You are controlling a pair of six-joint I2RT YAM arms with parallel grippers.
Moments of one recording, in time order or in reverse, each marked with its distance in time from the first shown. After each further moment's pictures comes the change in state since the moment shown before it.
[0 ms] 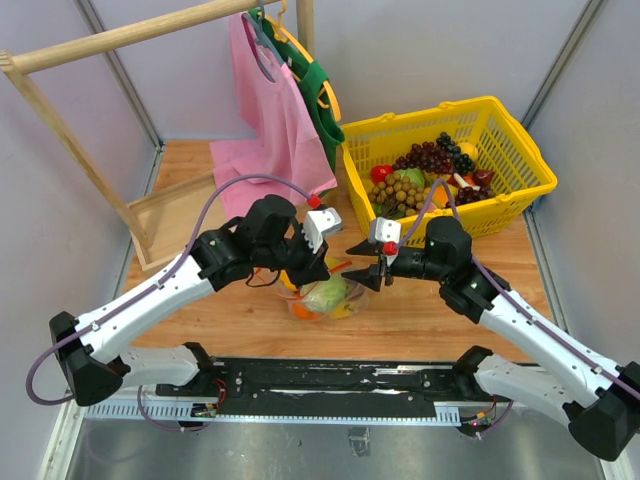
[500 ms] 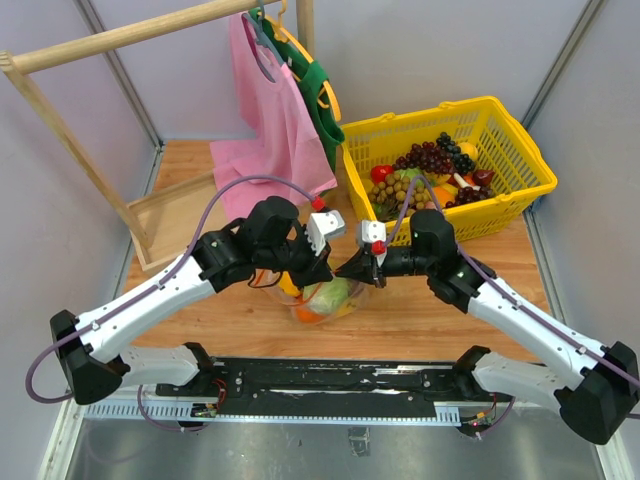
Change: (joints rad) left arm -0.025 0.005 0.005 0.008 0.015 0.026; right arm 0.000 0.117 0.045 -0.032 -0.154 -0.053
